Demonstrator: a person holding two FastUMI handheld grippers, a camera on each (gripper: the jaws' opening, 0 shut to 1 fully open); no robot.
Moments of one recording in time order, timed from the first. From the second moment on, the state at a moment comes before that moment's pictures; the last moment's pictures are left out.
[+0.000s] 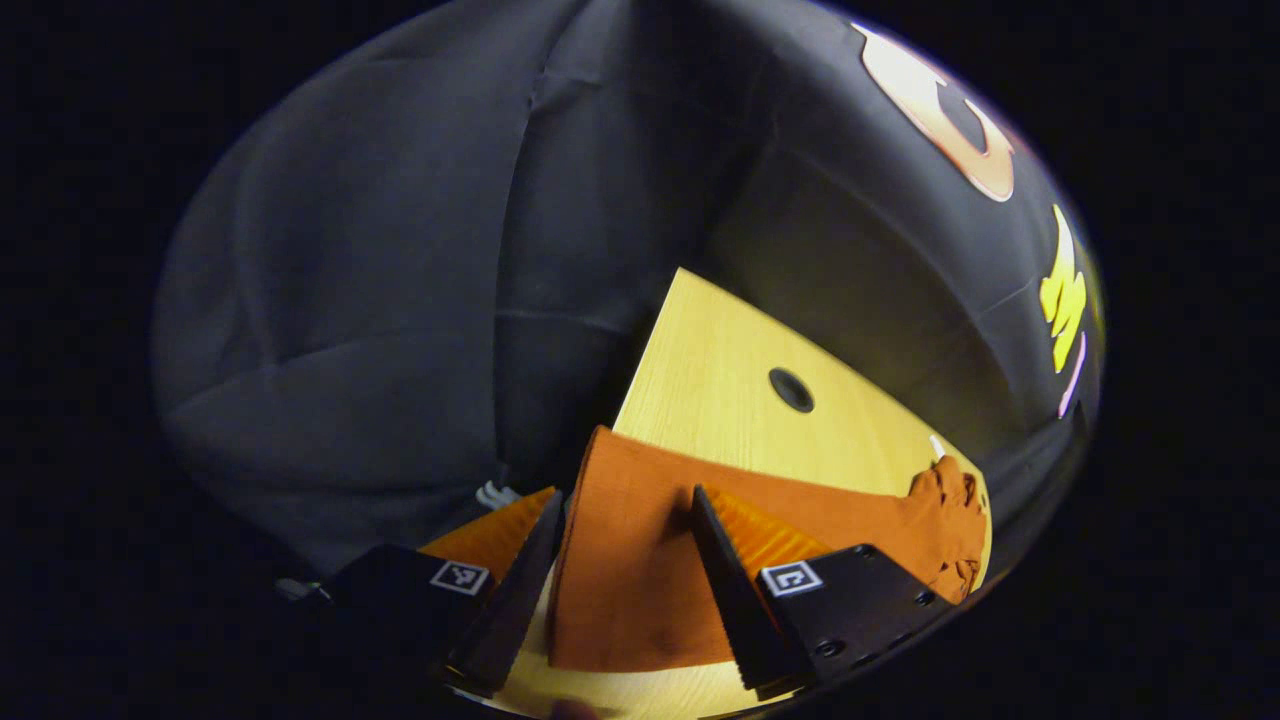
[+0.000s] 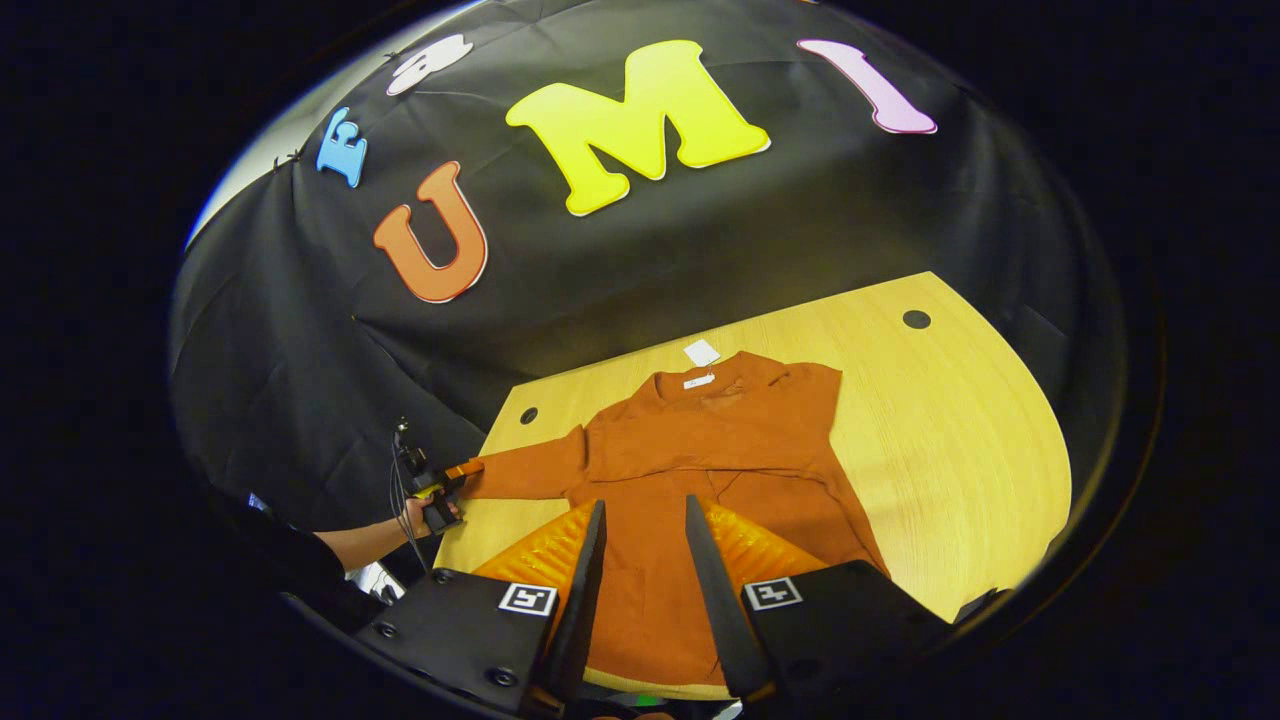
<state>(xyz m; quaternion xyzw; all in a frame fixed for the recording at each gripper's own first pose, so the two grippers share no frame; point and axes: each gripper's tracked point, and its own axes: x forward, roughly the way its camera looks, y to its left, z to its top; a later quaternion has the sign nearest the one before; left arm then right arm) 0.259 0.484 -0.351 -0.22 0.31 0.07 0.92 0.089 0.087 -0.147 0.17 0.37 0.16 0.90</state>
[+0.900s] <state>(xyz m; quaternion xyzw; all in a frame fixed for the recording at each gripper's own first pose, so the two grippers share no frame) 0.253 0.411 -0.211 -0.21 0.24 0.07 0.94 0.082 0.090 -0.139 0.18 0.35 0.19 0.90</state>
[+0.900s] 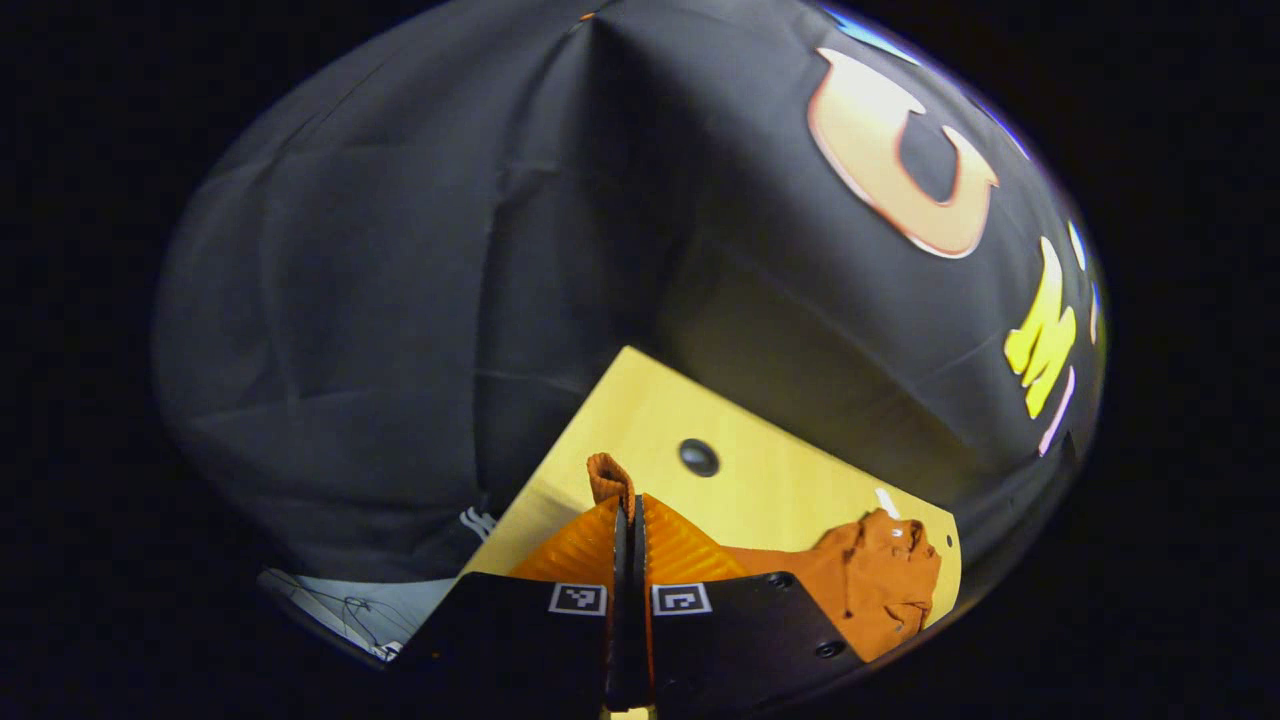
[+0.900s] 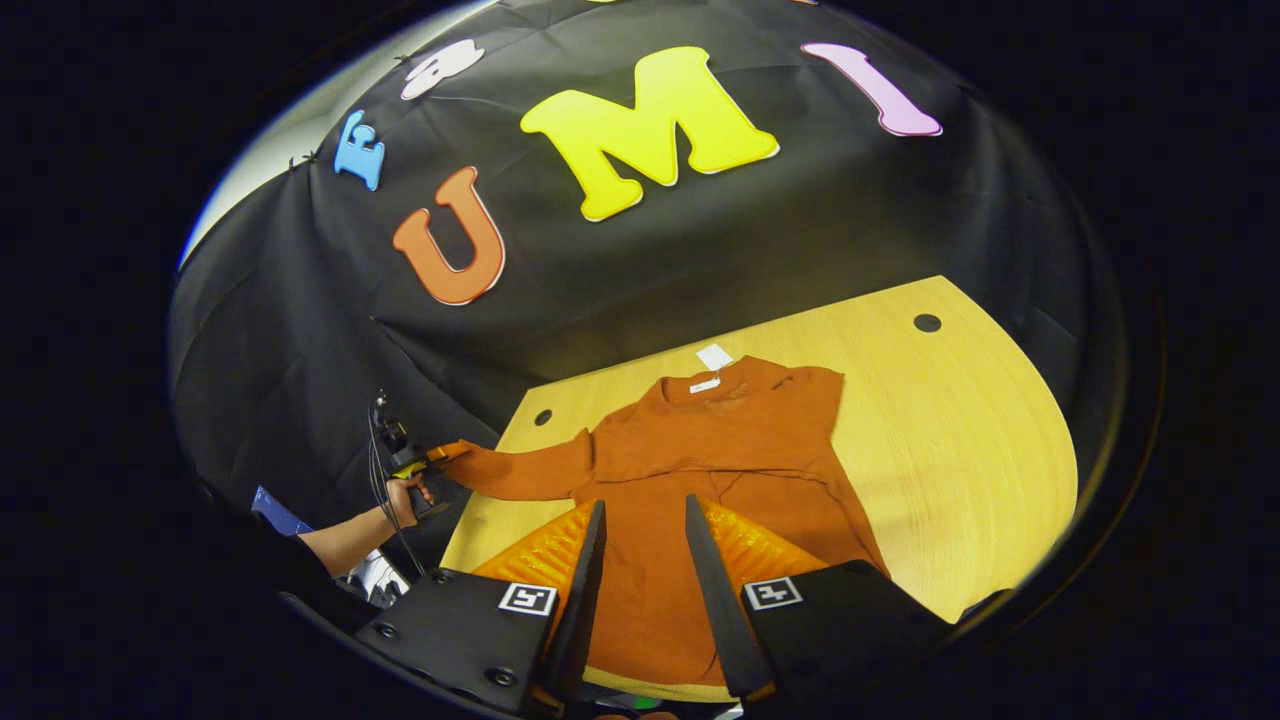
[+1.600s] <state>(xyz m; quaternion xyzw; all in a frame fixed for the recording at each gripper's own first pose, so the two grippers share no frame) 0.275 0.067 -0.047 -0.14 0.19 -0.10 0.97 0.061 -0.029 -0.079 0.23 0.25 0.20 0.92</state>
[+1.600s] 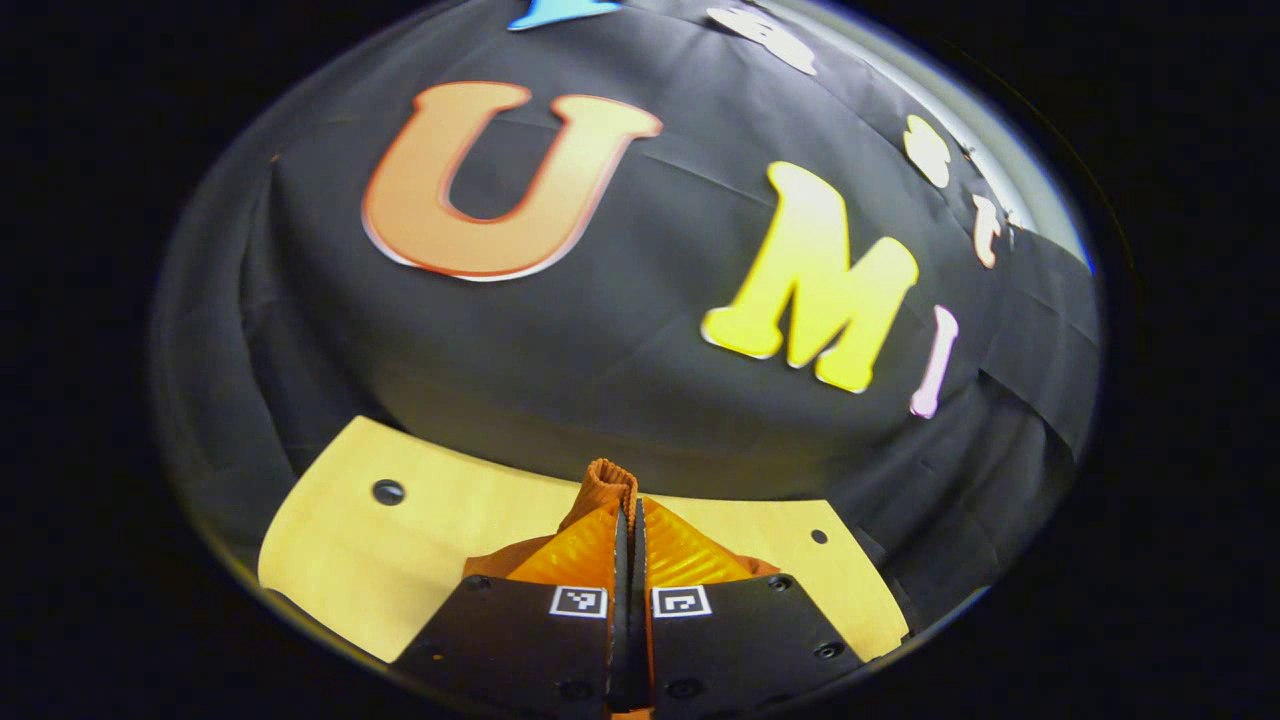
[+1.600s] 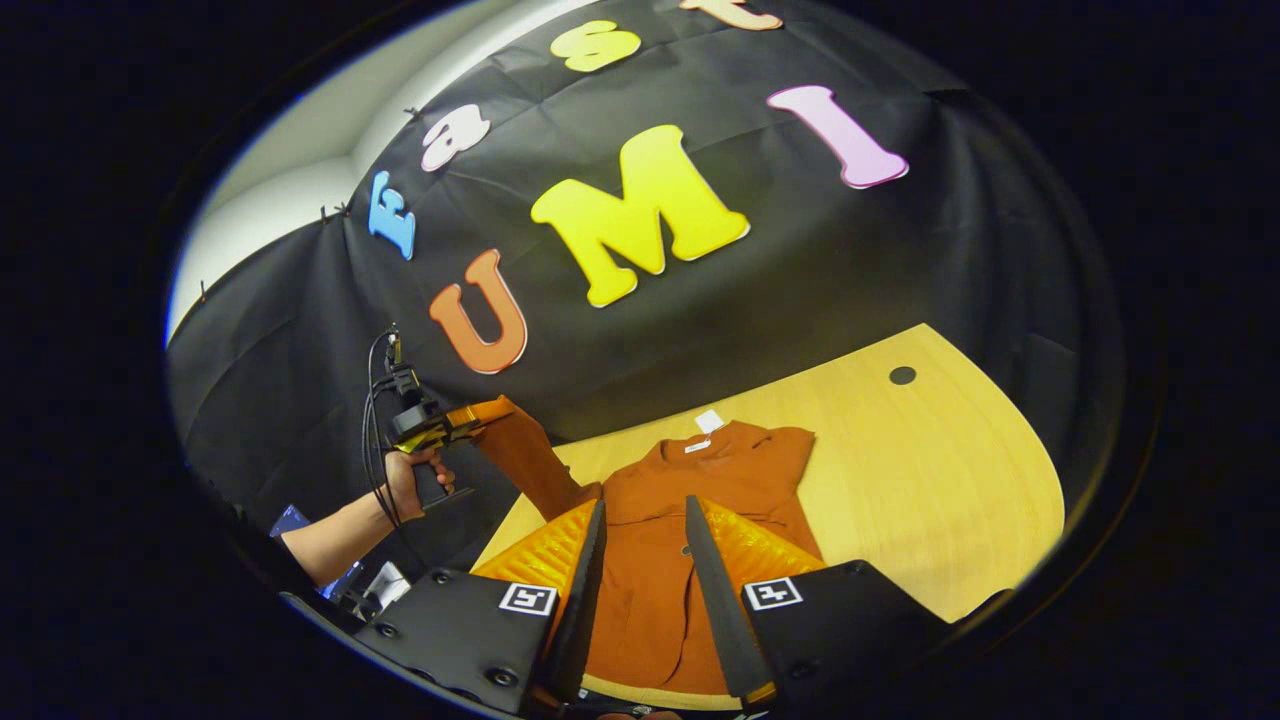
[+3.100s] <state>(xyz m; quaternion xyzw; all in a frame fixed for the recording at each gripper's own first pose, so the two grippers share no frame) 0.302 -0.176 -0.198 0.00 0.27 -0.06 0.96 0.063 -0.211 -0.127 0.16 0.25 0.09 0.95</state>
